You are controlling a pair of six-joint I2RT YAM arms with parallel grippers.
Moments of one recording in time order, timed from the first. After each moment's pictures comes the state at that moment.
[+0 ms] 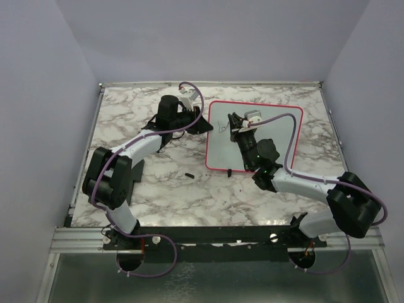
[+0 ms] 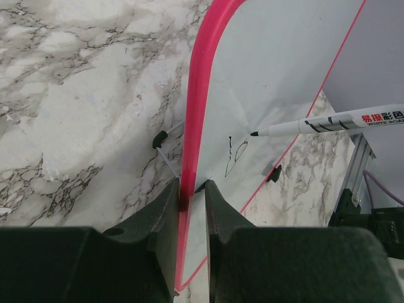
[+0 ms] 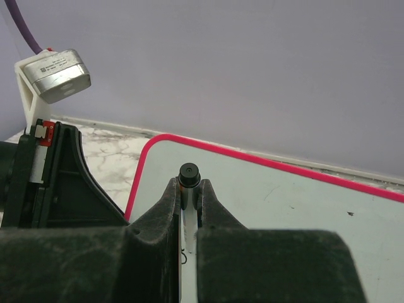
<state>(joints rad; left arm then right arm) -0.41 1.70 1.12 0.21 0.64 -0.43 0.81 1.39 0.67 1.01 0.47 -0.19</state>
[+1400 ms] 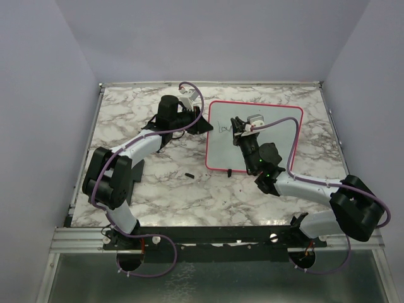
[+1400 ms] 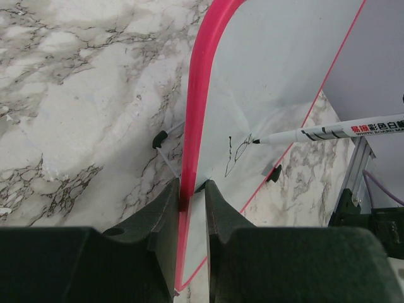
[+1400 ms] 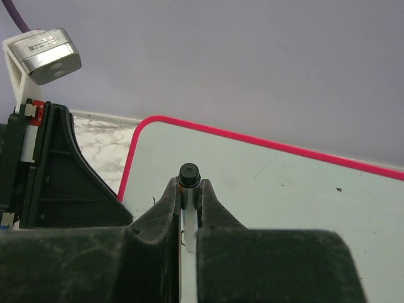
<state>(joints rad) -0.41 1.70 1.12 0.21 0.64 -0.43 0.81 1.35 0.61 1.01 0.50 -0.18</state>
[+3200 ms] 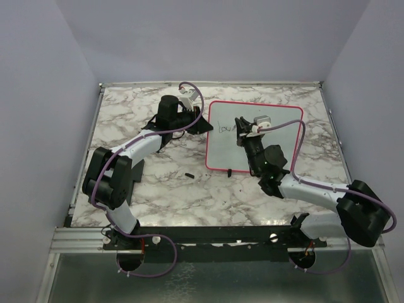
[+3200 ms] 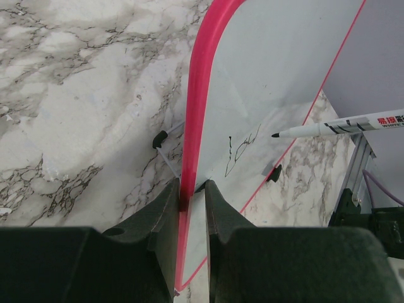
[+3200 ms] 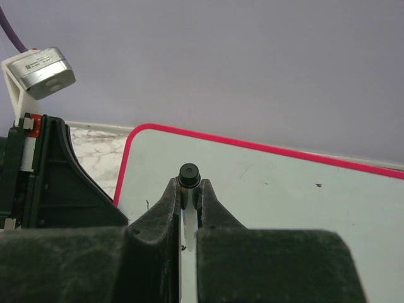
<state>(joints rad) -0.41 1.70 1.12 0.21 0.64 -0.43 0.81 1.29 0.58 1.01 0.51 -0.16</state>
